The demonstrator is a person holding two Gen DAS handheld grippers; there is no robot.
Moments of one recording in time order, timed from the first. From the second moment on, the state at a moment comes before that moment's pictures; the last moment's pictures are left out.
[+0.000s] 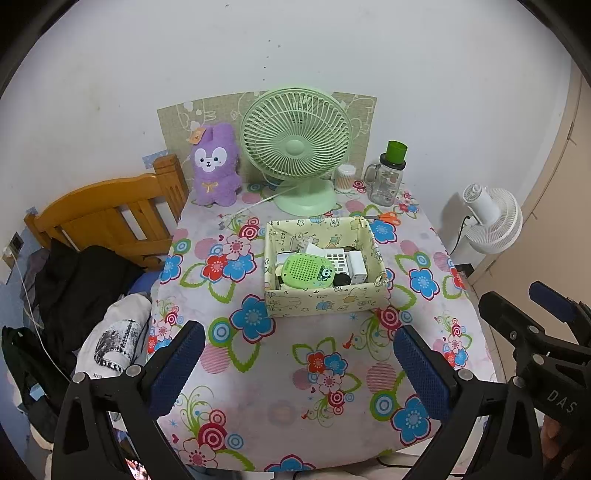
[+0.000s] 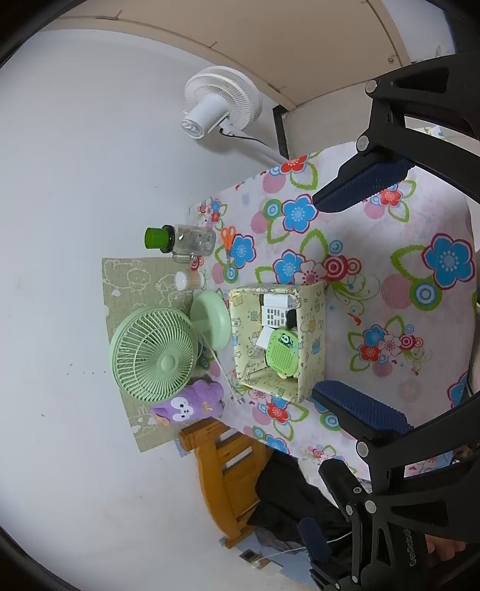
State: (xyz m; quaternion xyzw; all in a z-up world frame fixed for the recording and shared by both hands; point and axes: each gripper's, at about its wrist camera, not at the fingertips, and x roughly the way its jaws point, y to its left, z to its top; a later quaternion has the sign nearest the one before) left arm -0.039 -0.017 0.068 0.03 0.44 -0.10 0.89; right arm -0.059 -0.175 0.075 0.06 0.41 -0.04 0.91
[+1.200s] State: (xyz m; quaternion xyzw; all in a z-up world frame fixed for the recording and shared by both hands) left arm -0.033 -0.020 0.063 0.03 0.45 -0.10 0.89; right arm -0.055 -0.182 0.068 0.06 0.41 -0.04 0.91
